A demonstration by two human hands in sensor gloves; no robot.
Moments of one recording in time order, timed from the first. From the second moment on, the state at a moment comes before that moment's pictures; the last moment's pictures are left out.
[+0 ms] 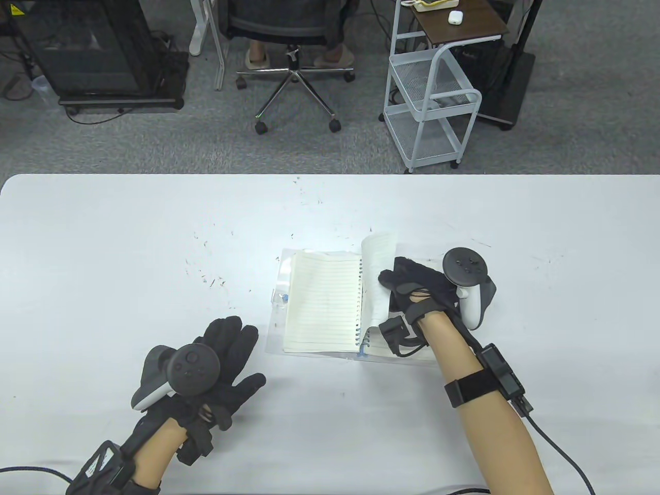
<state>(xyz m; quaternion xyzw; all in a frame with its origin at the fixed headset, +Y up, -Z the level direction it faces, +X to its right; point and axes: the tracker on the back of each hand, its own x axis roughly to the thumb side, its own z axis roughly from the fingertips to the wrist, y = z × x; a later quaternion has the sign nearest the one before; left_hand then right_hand) -0.241 -0.694 -0.229 -0.11 -0.22 0.20 0.95 0.143 -0.702 -0.365 -0.08 0.07 0.82 0.56</state>
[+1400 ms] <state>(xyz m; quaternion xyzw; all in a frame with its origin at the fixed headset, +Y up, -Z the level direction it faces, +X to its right) -0.241 -0.696 -0.229 -0.11 -0.23 0.19 0.95 0.080 -0.728 -0.378 -0.01 0.15 0.87 0.48</state>
